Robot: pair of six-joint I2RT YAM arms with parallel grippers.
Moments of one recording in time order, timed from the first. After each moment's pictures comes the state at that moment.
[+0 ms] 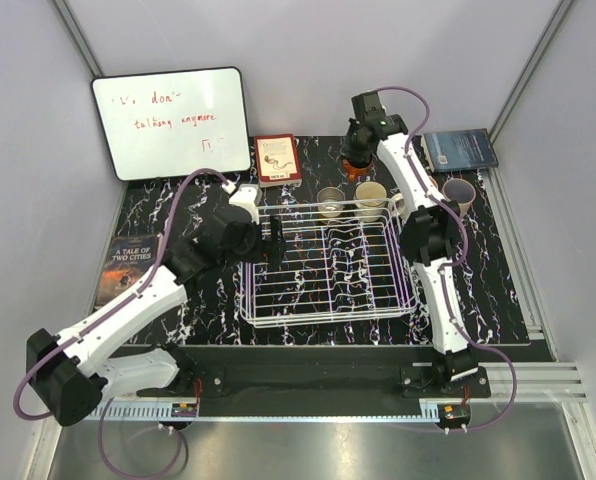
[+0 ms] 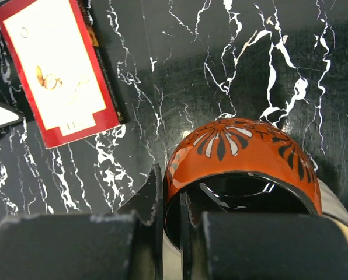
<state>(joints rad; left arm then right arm) -0.72 1.09 0.96 -0.48 -0.19 -0.46 0.33 2.52 2.63 -0.95 0.01 0.59</state>
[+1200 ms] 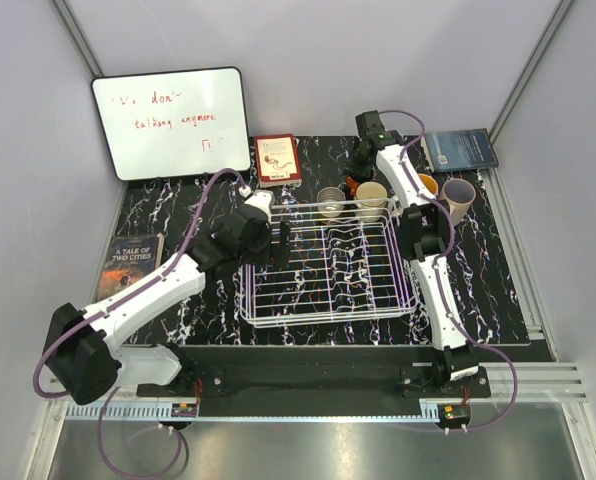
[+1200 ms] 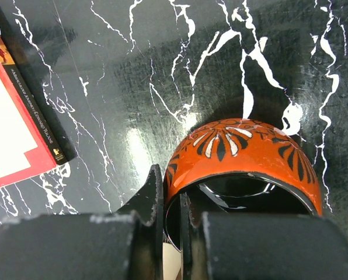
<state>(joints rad) -0.72 1.24 0.96 -0.48 -0.19 -0.44 0.27 2.72 2.69 -0.90 -0.05 0.62</state>
